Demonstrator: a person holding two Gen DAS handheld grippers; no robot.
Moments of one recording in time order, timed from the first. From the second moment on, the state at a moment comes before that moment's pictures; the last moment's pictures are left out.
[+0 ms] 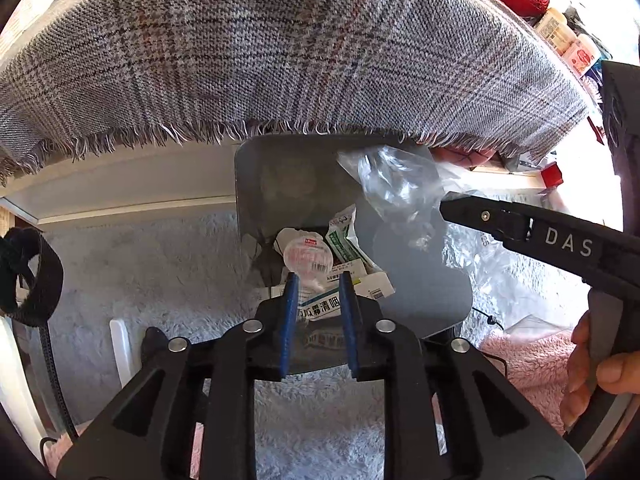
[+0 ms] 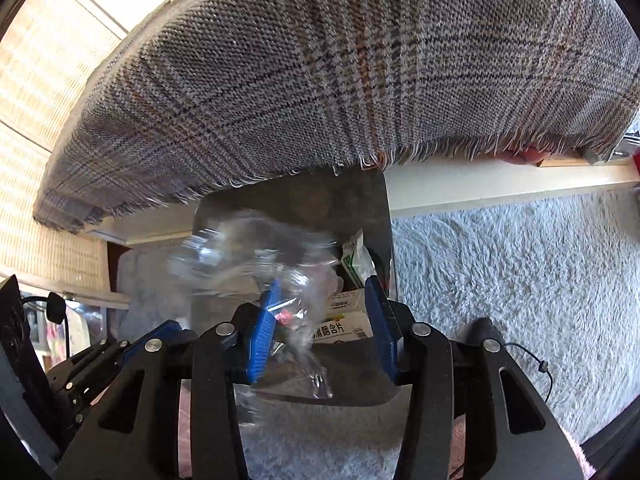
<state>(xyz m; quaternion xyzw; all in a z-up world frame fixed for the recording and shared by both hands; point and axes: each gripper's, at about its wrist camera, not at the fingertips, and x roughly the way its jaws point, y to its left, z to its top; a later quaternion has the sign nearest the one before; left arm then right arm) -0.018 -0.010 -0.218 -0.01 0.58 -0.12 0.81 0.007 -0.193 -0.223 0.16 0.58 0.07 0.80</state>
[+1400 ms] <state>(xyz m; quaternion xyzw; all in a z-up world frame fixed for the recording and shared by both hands) 0.073 -0.008 -0.085 0.00 0.47 -0.12 0.87 0.102 -0.257 -0.075 0.18 0.46 0.06 0.87</state>
